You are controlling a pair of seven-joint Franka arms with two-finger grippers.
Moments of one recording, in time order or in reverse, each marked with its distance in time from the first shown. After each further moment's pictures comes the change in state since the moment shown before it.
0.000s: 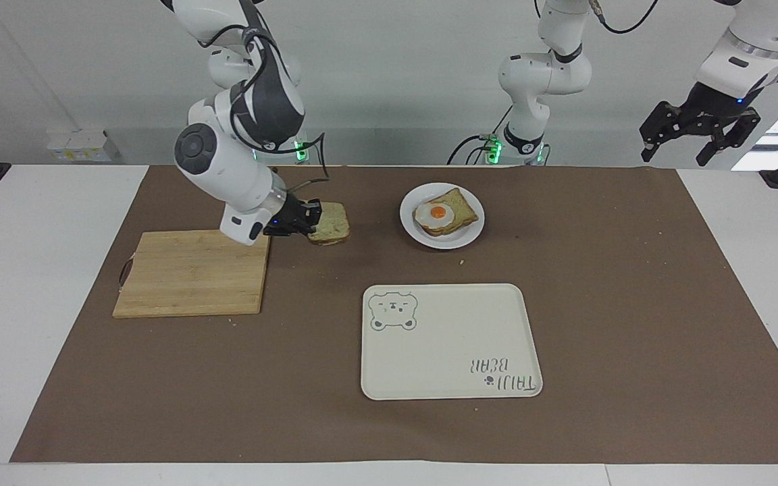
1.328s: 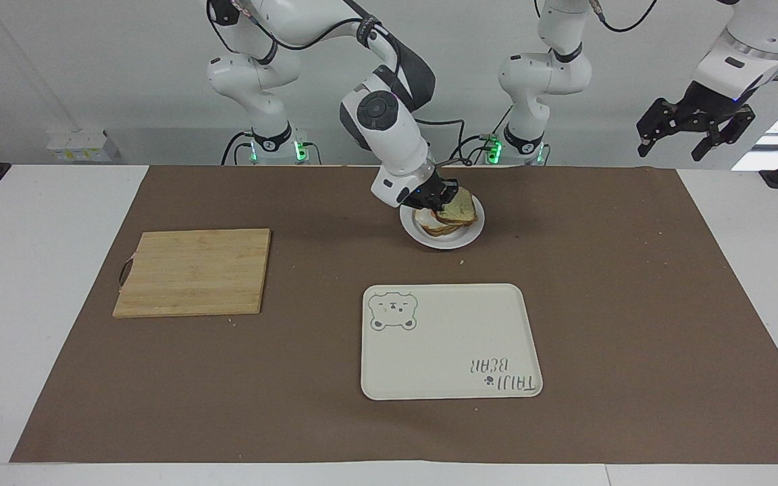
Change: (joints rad) left arm 0.000 -0.015 0.002 -0.018 0.000 -0.043 -0.002; right arm 0.395 0.062 0.005 -0.046 0.091 0.339 0.502
